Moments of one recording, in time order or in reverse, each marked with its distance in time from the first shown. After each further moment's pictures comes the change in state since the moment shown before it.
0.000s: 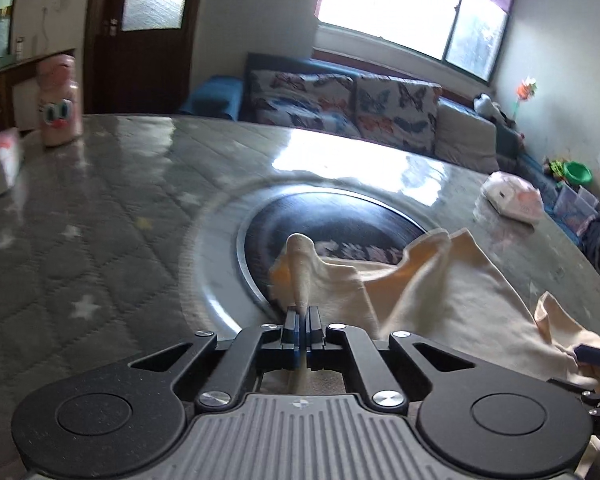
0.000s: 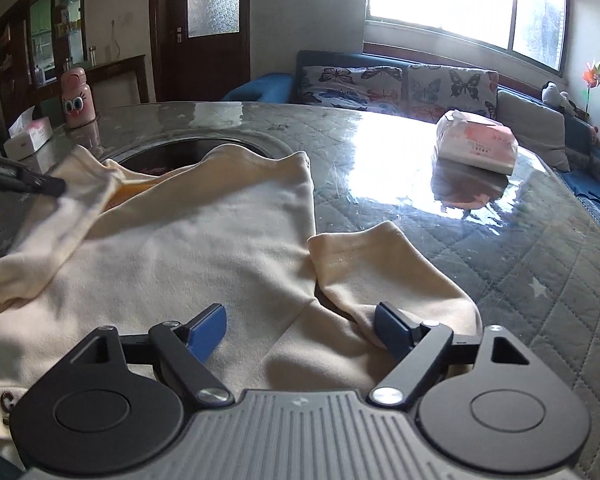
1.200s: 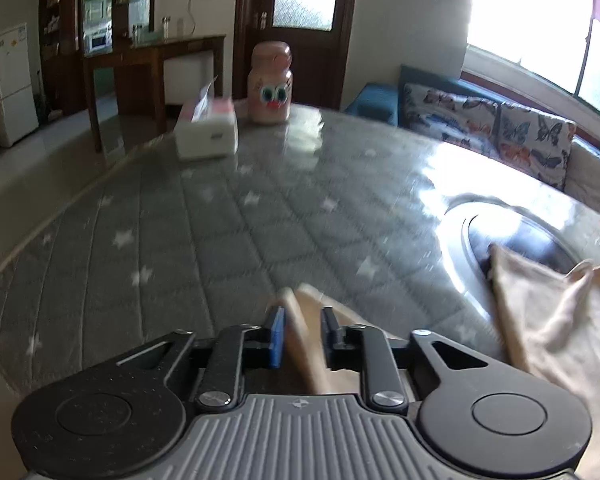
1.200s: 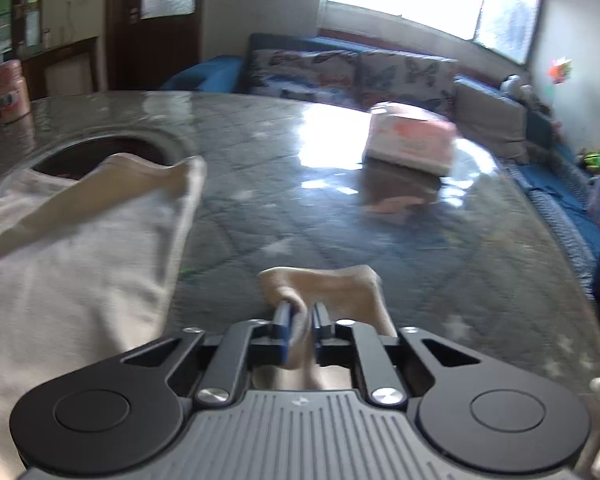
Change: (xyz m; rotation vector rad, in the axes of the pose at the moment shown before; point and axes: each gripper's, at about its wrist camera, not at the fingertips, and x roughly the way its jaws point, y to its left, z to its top) left arm -0.081 0.106 -0.021 -0.155 -0.010 0.353; right arm 0.024 -0.071 0.029 0.019 0.044 -0.191
